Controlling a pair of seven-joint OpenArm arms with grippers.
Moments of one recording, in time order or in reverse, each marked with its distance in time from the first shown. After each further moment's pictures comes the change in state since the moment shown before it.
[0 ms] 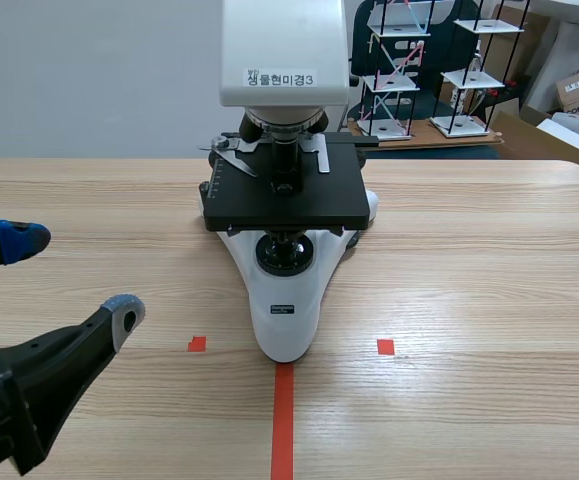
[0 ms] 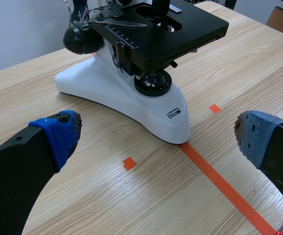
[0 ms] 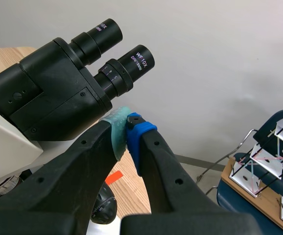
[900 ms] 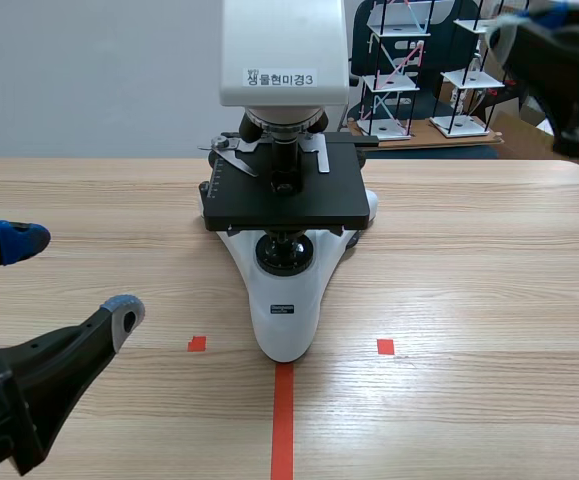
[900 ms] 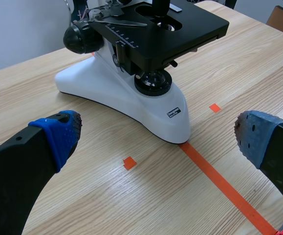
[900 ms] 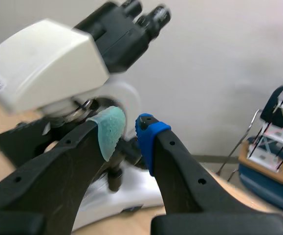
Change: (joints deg) left arm 0.0 0.0 0.0 0.0 0.0 0.0 0.1; right arm -47.2 3.0 22.8 19.6 -0.4 -0.5 23.2
